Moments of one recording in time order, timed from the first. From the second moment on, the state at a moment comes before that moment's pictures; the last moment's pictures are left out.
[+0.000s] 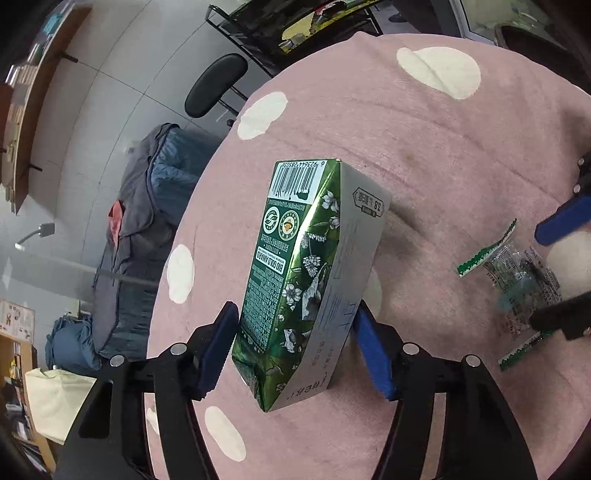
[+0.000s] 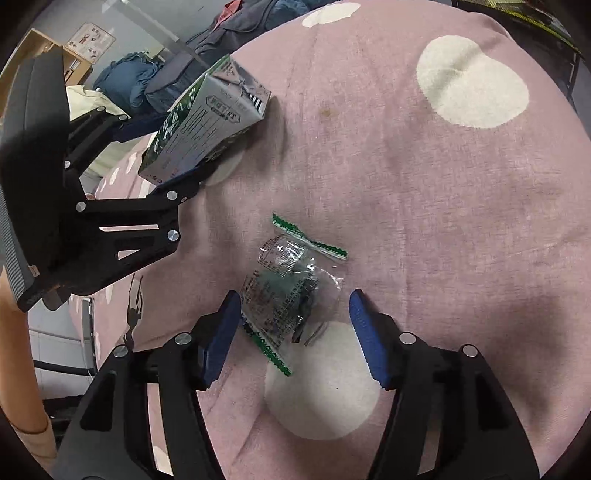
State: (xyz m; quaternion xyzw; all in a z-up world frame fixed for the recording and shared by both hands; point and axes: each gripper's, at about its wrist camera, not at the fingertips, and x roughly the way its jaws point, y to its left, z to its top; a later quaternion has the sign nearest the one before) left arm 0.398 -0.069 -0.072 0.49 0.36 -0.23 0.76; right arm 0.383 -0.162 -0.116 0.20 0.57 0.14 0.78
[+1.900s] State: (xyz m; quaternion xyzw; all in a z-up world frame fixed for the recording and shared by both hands) left arm 0.203 -0.113 -0.014 0.03 0.30 -0.34 0.89; right arm 0.167 -0.347 -0.032 0.18 0.32 0.00 0.93
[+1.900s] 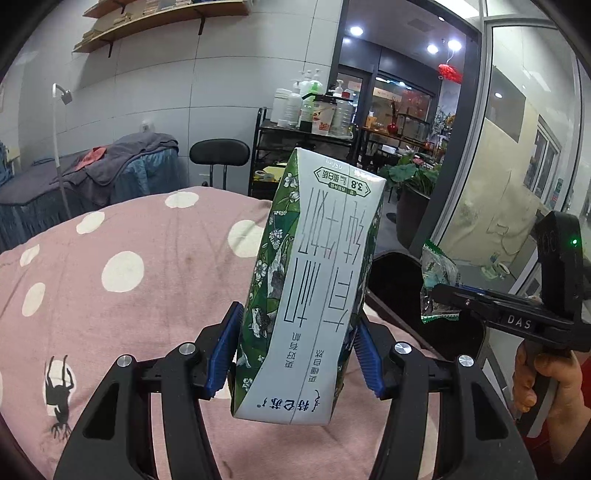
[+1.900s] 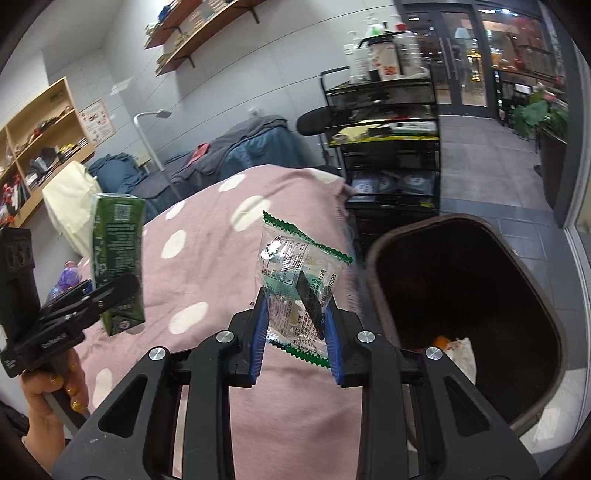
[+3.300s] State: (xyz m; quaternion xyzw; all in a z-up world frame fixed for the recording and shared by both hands) left arm 0.175 -0.314 -0.057 0.03 0.41 -0.45 0.79; right arm 0.096 -0.463 -0.113 0.19 0.35 -0.21 0.89
